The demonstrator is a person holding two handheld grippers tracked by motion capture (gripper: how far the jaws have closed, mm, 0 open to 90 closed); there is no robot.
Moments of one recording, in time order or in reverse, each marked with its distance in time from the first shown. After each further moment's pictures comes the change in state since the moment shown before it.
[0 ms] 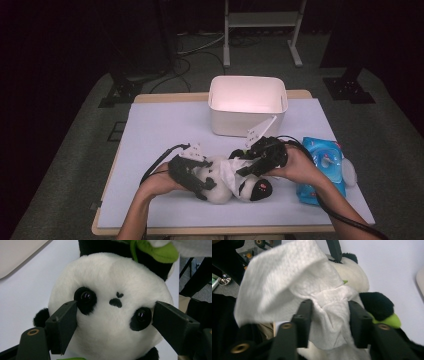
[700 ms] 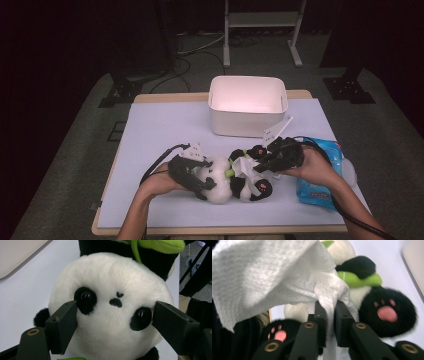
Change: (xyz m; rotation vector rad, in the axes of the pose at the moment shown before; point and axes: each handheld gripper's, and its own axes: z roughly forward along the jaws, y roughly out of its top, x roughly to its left) left arm 0.000 0.000 0.000 0.002 0.001 0.000; right arm -0.007 -0.029 -0.022 0.048 -0.042 0.042
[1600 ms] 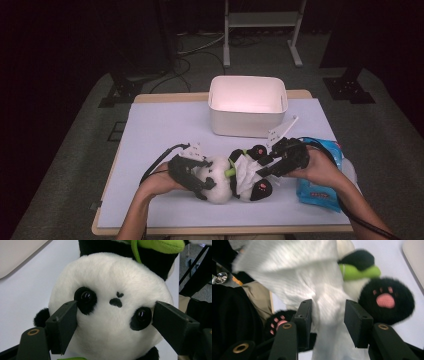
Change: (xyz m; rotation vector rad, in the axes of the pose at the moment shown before) left arm 0.001 0.000 0.000 0.000 -0.004 0.000; right arm -0.002 -0.010 -0.007 -0.011 0.013 0.021
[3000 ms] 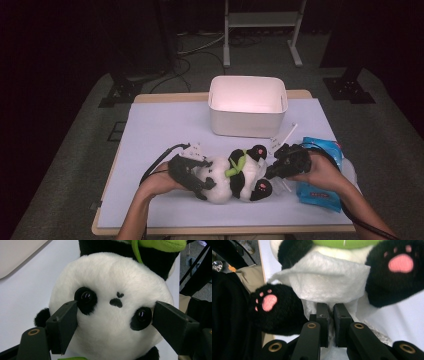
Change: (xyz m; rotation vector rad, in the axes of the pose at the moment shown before) left arm 0.000 0.001 0.000 0.006 0.003 0.003; right arm -0.004 -0.019 0.012 0.085 -0.003 0.006
